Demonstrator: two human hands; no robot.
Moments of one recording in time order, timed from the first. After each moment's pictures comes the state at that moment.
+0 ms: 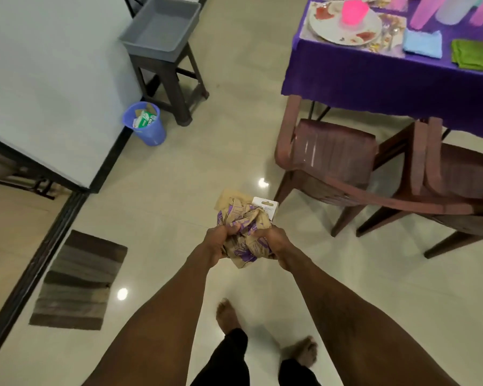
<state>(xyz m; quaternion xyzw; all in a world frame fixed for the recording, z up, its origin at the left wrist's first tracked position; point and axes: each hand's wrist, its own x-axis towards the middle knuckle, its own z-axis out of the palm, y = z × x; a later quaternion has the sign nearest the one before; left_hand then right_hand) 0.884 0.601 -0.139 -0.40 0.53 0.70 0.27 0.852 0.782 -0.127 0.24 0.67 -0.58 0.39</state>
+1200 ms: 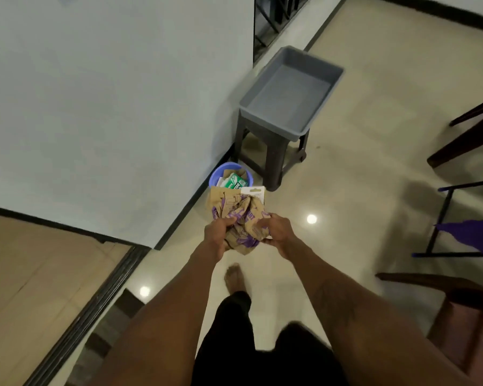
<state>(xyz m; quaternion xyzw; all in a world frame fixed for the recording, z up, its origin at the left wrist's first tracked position) 0.444 0.043 -0.170 -0.54 0.40 0.74 0.04 0.353 0.191 -0.156 0.18 0.66 -0.58 0.45</state>
